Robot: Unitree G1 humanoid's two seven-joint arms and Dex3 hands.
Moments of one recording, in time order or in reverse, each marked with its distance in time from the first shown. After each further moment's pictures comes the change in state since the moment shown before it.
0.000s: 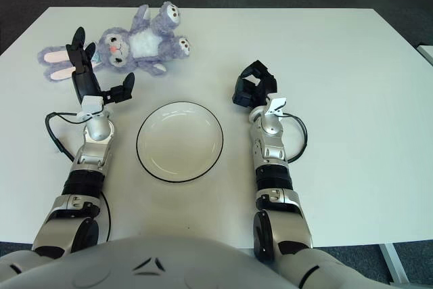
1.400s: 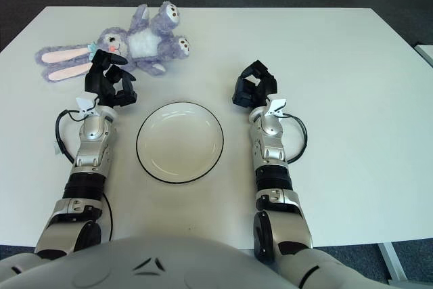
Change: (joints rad) left arm 0.026 -0.018 0.020 -0.079 -0.321 0.179 -0.423; right arm 0.002 0.000 -0.001 0.009 0.001 -0.027 0.000
